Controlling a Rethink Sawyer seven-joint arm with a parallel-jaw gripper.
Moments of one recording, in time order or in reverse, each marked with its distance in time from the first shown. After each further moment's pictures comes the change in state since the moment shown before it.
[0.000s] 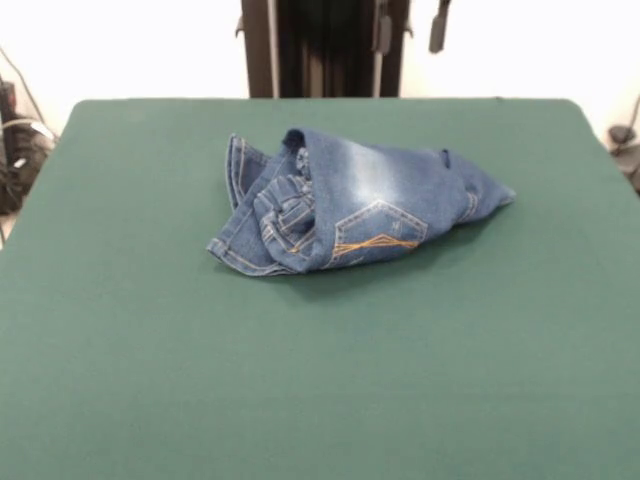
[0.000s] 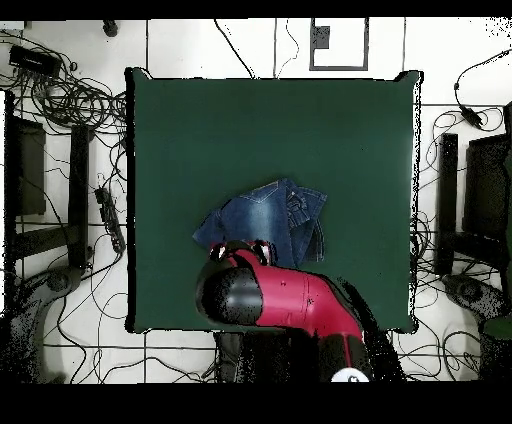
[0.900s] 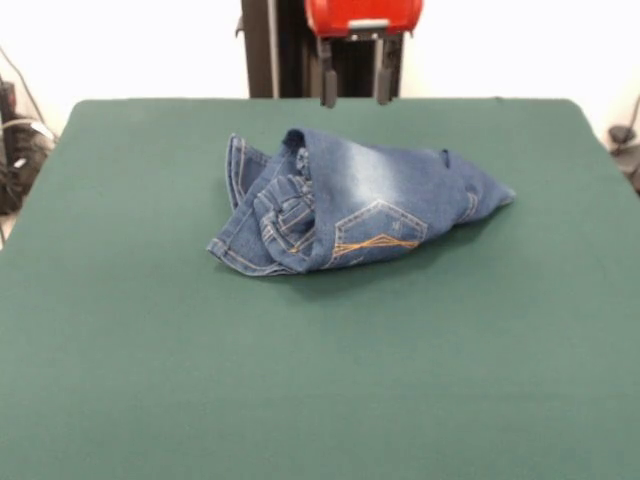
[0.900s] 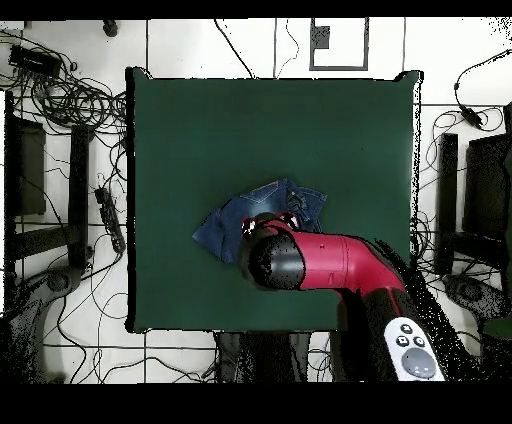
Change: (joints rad) arm -0.226 0.076 0.195 -0.120 -0.203 0.033 0.000
